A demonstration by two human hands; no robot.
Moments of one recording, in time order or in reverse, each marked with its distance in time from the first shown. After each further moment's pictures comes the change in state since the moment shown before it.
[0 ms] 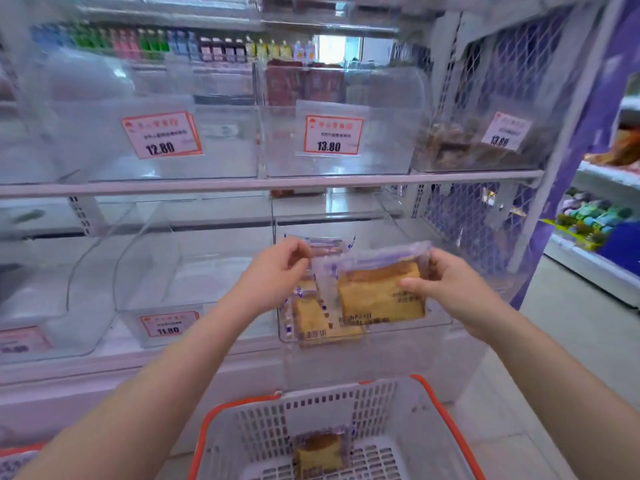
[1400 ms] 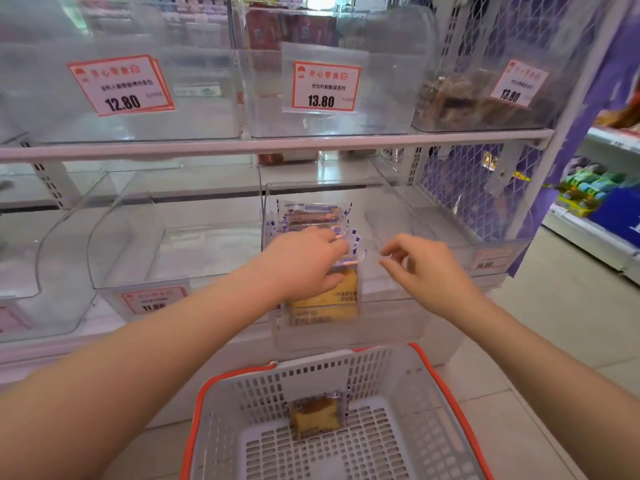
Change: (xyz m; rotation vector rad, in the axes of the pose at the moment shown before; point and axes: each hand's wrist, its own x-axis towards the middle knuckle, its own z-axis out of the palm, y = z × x) left_hand 0.006 0.022 0.026 0.821 -0.304 0.417; right_hand -0.006 0.008 0.026 -0.762 0.053 -0.264
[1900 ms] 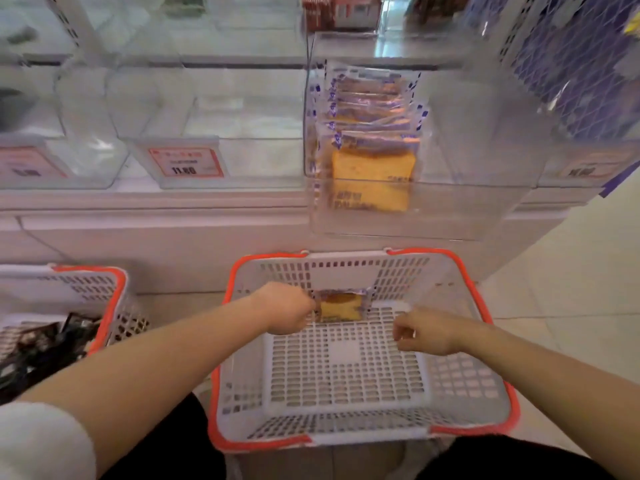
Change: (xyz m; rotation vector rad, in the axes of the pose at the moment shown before) left_hand -0.123 0.042 0.191 -0.153 -0.723 -0.035; right_hand -0.124 0.061 0.153 -0.131 -1.200 -0.026
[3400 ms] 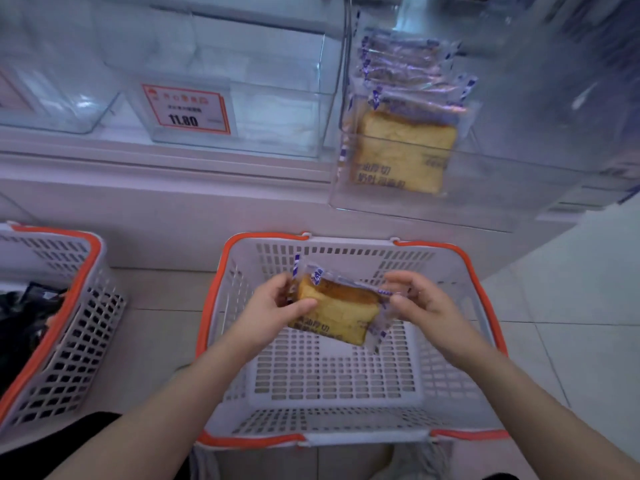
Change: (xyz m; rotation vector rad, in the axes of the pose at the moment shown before) left_hand 0.003 0.016 0.086 -1.870 0.688 -0.053; right_hand 0.009 -0.022 0.027 1.068 0.610 -0.199
